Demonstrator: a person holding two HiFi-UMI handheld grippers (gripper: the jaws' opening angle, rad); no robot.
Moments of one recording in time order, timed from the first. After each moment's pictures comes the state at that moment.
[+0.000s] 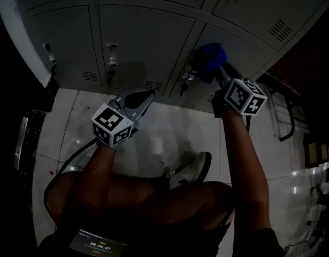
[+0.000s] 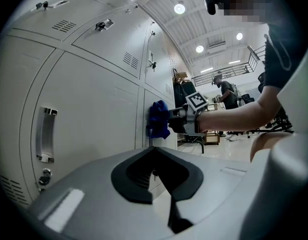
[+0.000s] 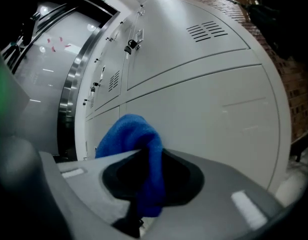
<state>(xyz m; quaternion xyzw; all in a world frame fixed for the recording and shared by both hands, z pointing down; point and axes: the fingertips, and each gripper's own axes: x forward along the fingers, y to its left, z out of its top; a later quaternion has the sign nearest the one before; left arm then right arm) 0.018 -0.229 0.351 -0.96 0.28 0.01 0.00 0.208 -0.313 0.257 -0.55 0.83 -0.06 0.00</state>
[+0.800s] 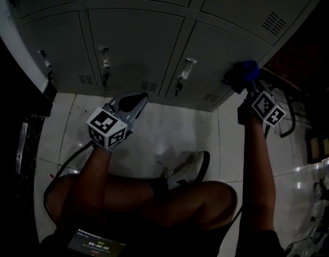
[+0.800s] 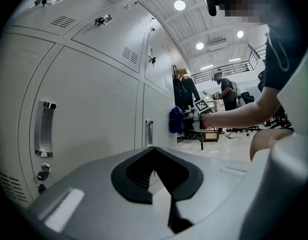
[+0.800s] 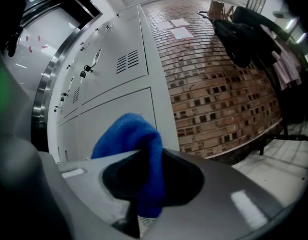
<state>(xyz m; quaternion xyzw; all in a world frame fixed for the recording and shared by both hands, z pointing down) 0.022 -0.230 0.364 -0.96 0.28 -0.01 0.00 0.381 -0.281 0.268 -0.67 0.74 -0.09 0.04</state>
